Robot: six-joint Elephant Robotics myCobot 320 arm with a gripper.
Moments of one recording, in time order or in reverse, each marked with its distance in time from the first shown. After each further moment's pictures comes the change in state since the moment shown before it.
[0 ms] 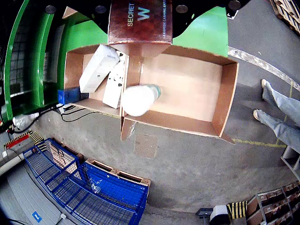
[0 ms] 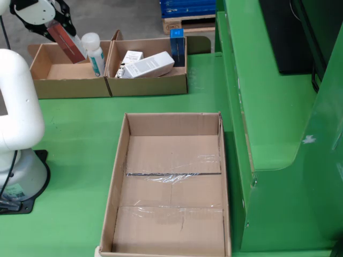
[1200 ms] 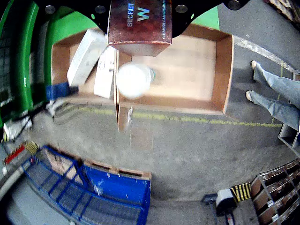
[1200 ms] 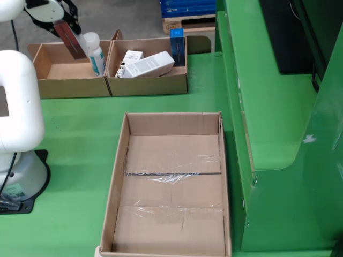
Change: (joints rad) arm -0.092 -0.158 -0.003 0.255 0.084 0.012
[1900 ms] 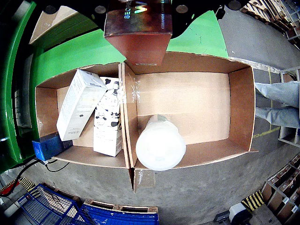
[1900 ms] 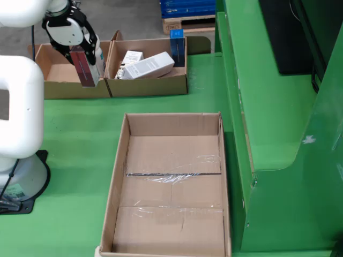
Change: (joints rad) arm -0.218 -0.081 0.018 -0.233 0.124 -0.055
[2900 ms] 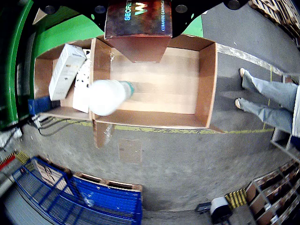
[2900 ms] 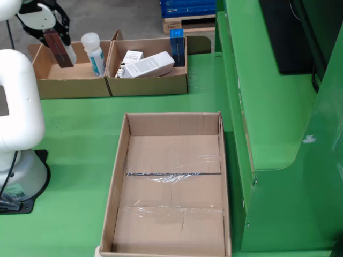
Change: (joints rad) arm 0.265 0.078 -0.015 0.109 -0.029 0.144
